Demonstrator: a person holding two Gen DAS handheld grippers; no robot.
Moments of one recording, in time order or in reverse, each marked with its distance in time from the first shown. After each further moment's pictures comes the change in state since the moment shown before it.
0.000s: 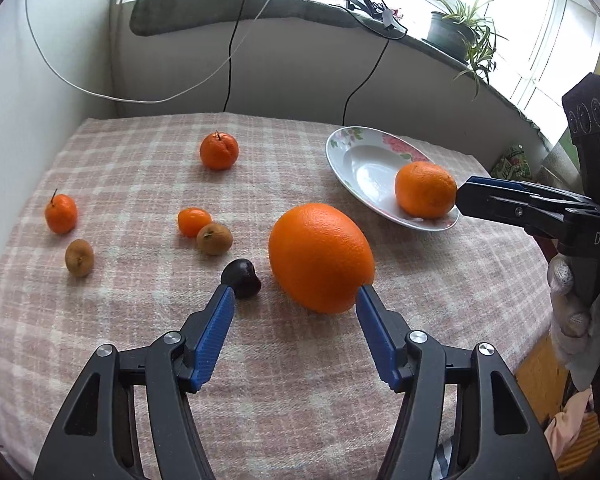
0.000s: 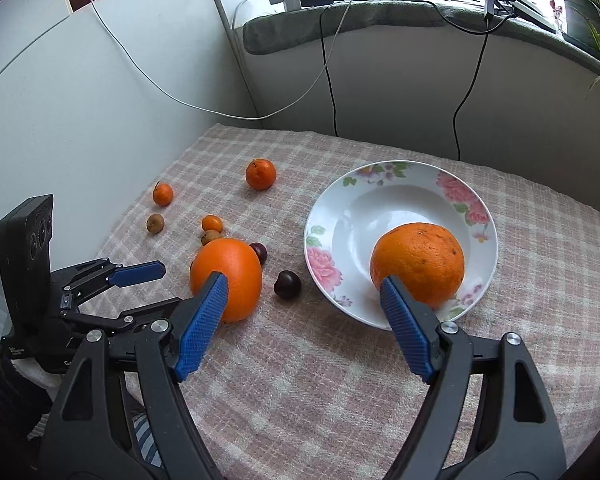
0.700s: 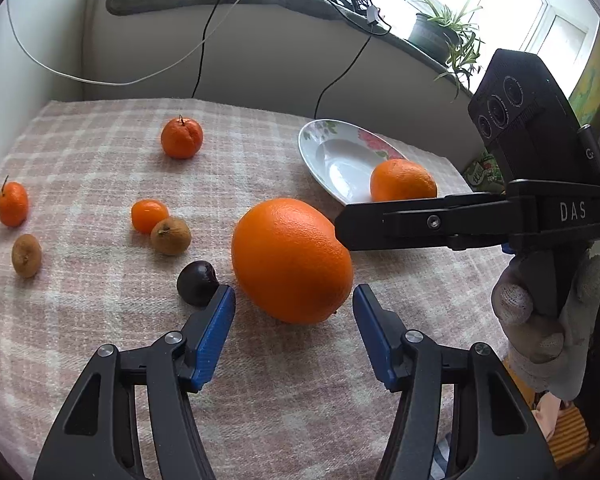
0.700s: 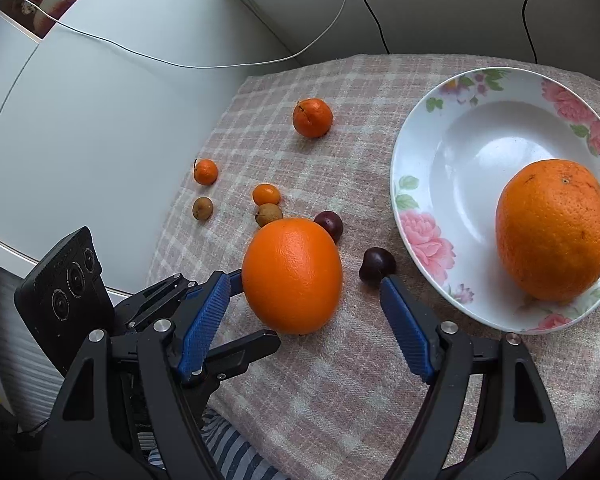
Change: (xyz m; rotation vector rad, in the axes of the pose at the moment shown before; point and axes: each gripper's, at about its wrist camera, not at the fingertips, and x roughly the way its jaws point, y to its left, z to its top) left arm 0.020 0.003 0.002 -0.026 0.019 -0.143; right arm 0.077 0.005 0.008 0.192 0.227 0.299
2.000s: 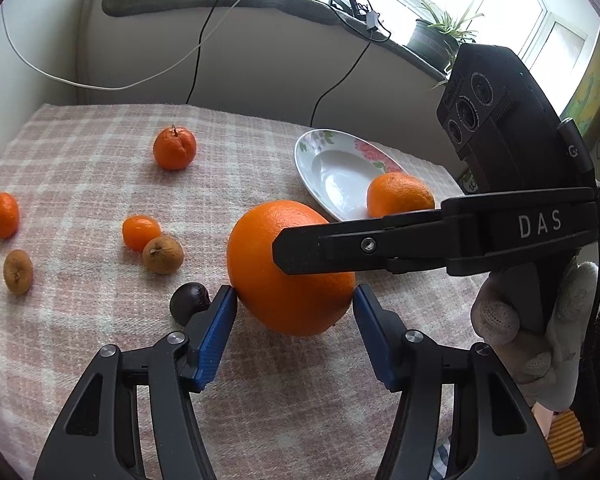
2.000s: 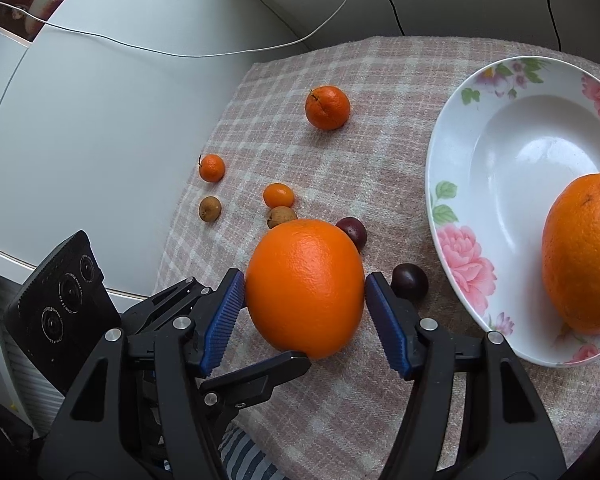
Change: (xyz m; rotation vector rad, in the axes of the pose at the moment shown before) left arm 0.001 0.004 0.006 -0.003 -0.023 -0.025; right arm 0.023 0.005 0.015 0.005 0.065 0.060
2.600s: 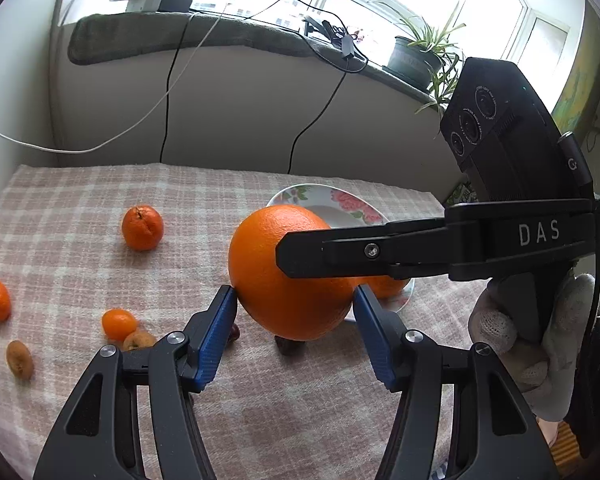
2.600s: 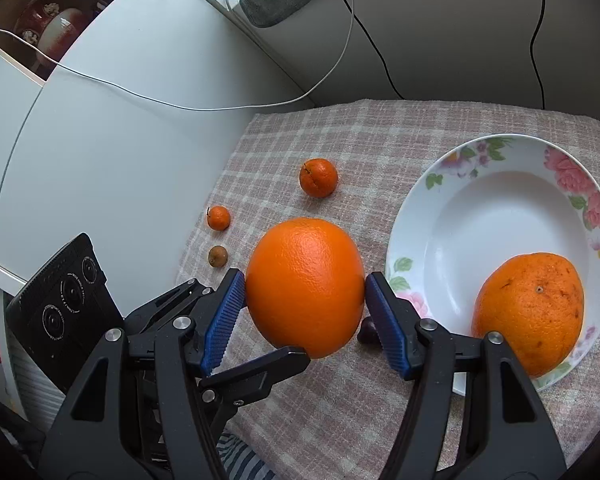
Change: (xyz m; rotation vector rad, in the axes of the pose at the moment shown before) left arm 0.010 -0.024 0.050 0.063 -0.065 -0.020; right arm -0.049 -0.011 0.030 -0.002 -0.107 0.000
